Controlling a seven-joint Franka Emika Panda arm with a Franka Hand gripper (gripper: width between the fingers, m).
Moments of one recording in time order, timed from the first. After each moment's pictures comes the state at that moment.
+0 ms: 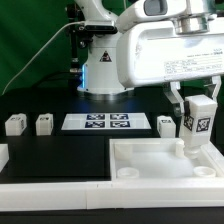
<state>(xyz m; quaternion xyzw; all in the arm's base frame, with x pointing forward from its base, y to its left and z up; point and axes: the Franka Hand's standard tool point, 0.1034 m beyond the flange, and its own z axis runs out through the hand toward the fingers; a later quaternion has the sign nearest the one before) 0.633 0.101 0.120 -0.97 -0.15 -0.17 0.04</state>
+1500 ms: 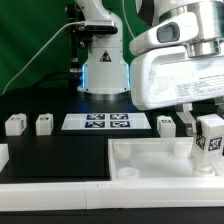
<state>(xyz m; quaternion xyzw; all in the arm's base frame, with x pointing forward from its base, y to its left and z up) 0.631 0.115 0.090 -0.98 -0.15 -0.15 0.05</state>
